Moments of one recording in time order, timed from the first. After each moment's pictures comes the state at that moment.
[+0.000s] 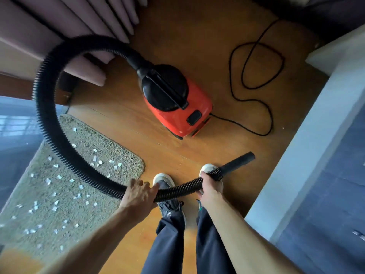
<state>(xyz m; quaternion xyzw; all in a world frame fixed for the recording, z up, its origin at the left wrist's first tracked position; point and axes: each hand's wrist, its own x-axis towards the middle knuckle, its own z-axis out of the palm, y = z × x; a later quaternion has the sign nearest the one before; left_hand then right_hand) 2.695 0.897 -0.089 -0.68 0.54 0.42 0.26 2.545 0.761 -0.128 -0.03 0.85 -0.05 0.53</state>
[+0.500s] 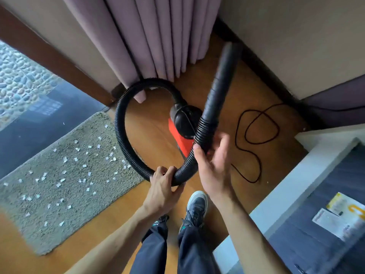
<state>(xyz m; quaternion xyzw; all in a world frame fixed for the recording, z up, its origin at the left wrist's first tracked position) 2.680 0.839 0.031 -0.86 0.25 0.36 -0.26 2.649 0.688 0.115 -0.64 0.40 -0.14 0.64</state>
